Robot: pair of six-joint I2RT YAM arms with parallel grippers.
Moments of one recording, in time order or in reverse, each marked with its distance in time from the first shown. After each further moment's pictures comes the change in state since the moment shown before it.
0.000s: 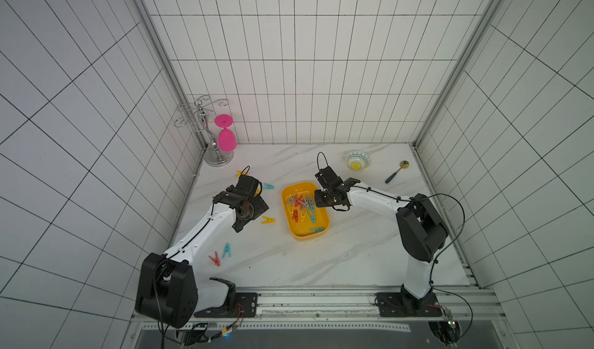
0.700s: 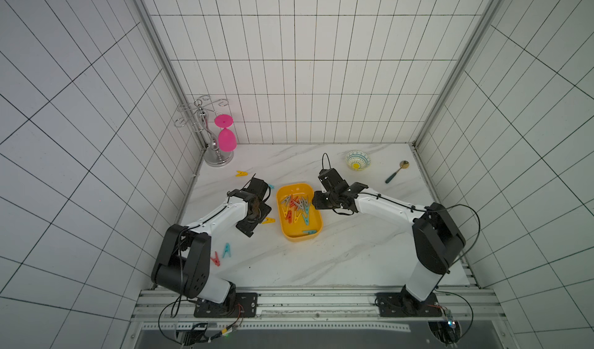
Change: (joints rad) left arm -0.050 0.214 0.004 0.042 -0.002 -0.327; right arm 0.031 -0.162 -0.112 0.058 -0.080 0.061
